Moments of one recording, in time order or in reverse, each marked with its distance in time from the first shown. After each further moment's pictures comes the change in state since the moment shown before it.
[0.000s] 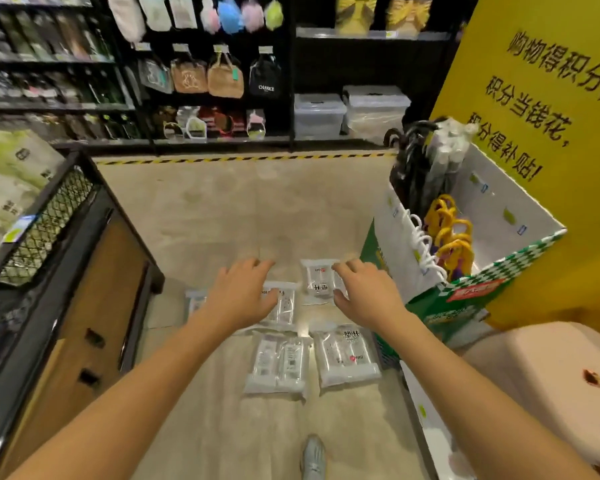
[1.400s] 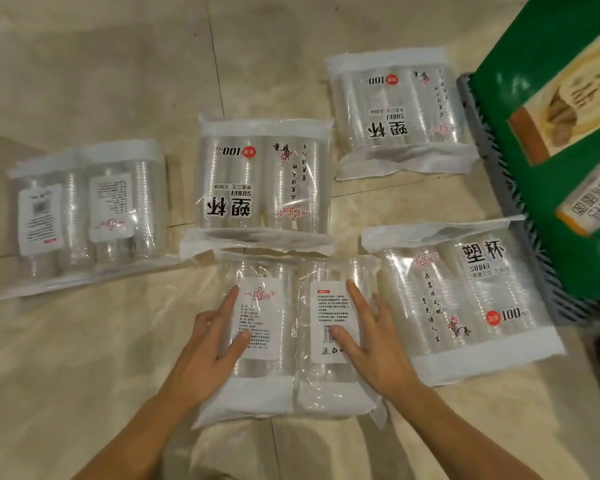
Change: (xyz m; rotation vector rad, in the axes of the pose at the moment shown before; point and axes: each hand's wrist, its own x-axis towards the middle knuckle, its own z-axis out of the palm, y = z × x) left_hand 0.201 -0.261 0.797 -0.738 -0.402 -0.353; right_hand 0.153 0.040 0.844 0.779 -0.313 0.437
